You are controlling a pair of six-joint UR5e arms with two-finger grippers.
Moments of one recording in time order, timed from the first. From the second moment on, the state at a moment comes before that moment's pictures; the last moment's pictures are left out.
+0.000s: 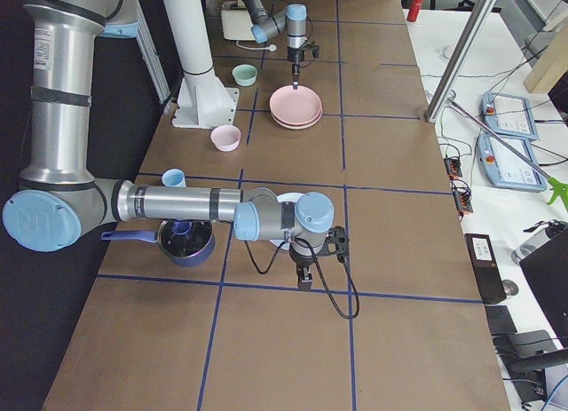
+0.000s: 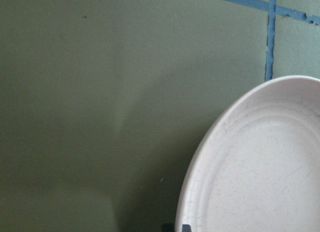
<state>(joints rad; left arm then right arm) -0.49 -2.06 -1.69 -2.05 -1.97 -1.39 1.46 -1.70 1.68 -1.52 2.35 -0.05</state>
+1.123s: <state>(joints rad) -0.99 -1.82 -1.71 -1.81 -2.27 -0.53 1.46 -1.70 1.69 -1.48 2.37 -0.01</state>
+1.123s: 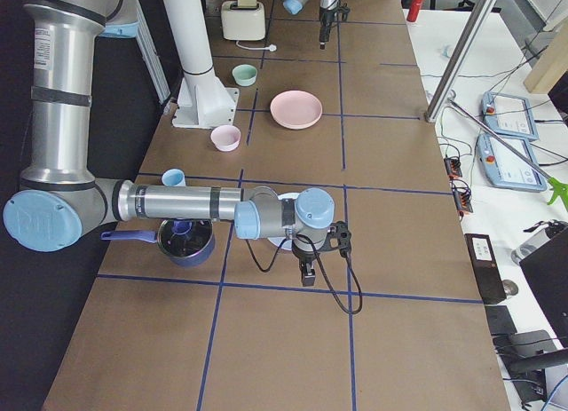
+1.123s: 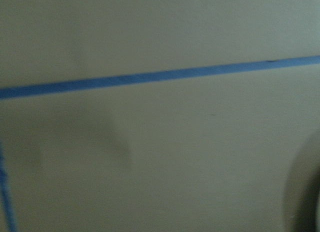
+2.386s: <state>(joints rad) -1.54 -1.33 -1.71 -1.61 -2.43 -0.02 1.36 -1.70 1.71 -1.31 2.40 0.38</state>
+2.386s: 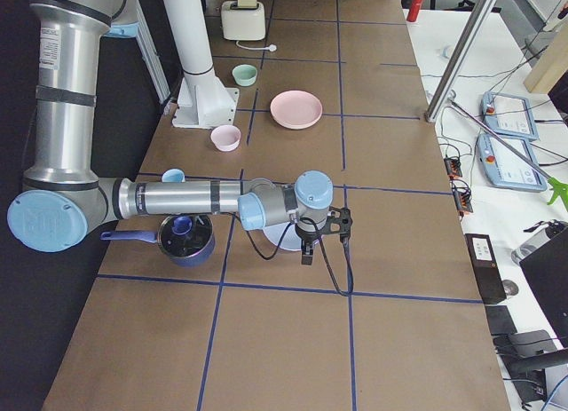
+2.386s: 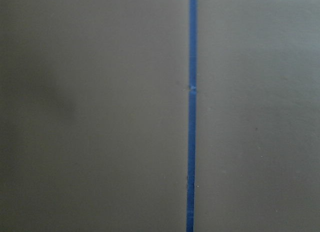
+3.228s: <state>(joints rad) -1.53 -1.32 -1.74 -1.58 -2.42 -0.04 1.09 -1.71 1.45 -0.67 2.31 0.83</state>
